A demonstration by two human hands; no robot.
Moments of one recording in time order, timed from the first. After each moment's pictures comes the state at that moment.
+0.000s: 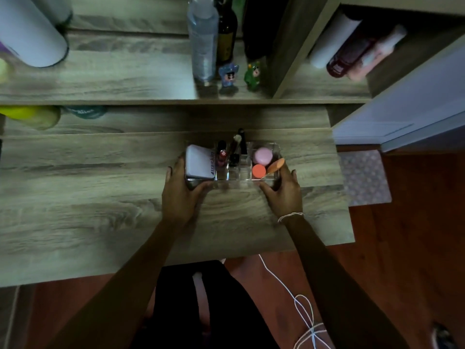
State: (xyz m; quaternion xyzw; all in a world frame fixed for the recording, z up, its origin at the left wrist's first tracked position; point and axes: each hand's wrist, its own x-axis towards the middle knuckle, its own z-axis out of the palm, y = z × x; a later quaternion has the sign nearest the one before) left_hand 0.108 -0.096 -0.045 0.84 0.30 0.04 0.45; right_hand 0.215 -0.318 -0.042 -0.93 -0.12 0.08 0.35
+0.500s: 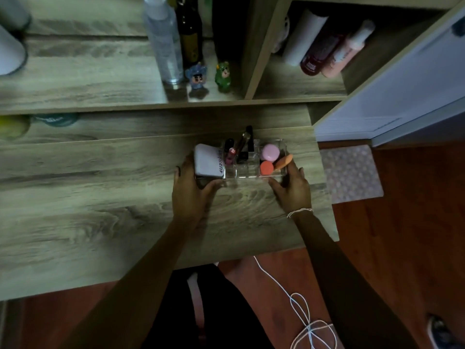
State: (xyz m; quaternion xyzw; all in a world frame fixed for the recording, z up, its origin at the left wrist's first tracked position) left_hand 0.146 -0.151 -0.043 0.82 0.31 0.02 0.47; right_hand 0.246 -0.371 -0.028 -0.93 -0.10 0.09 0.34
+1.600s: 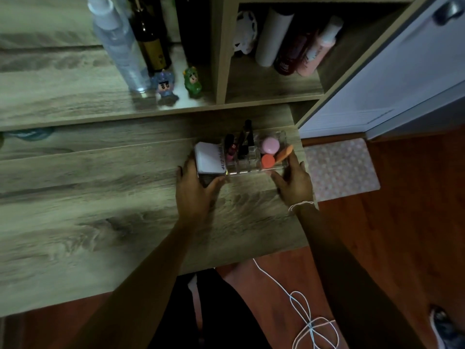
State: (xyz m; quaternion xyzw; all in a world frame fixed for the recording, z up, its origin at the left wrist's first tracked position) left_hand 0.184 -0.194 -0.050 0.84 0.31 0.06 0.45; right_hand 0.277 -0.399 -0.017 -0.93 -0.07 0.10 0.34
